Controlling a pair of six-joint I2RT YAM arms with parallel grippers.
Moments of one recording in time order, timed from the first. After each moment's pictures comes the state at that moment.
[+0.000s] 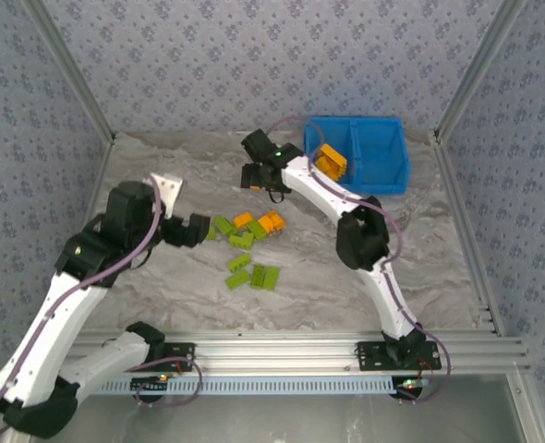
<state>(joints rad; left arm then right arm) -0.51 0.86 1.20 -0.99 -0.08 -0.12 0.68 2.37 2.27 -0.96 0.19 0.67</state>
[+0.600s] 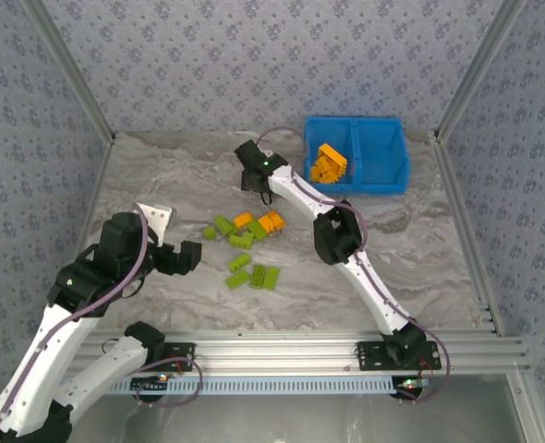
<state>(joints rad) -0.51 0.71 1.04 -1.04 -0.06 -0.21 0.65 2.72 2.58 -0.88 0.25 0.62</state>
